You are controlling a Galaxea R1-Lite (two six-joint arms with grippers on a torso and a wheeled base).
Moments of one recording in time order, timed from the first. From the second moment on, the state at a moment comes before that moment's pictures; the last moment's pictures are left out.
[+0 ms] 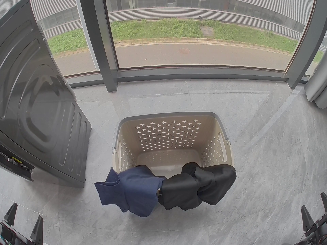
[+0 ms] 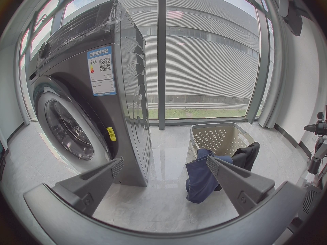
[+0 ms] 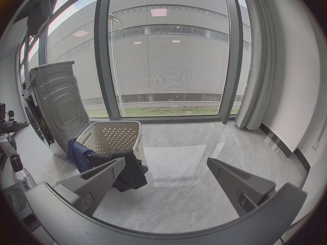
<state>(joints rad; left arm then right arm) 0.00 0.02 -0.02 0.00 0.01 -0.01 0.01 0.02 -0.02 0.00 0.01 -0.01</state>
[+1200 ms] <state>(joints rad) 0.00 0.02 -0.02 0.00 0.01 -0.01 0.01 0.02 -0.02 0.00 0.01 -0.01</state>
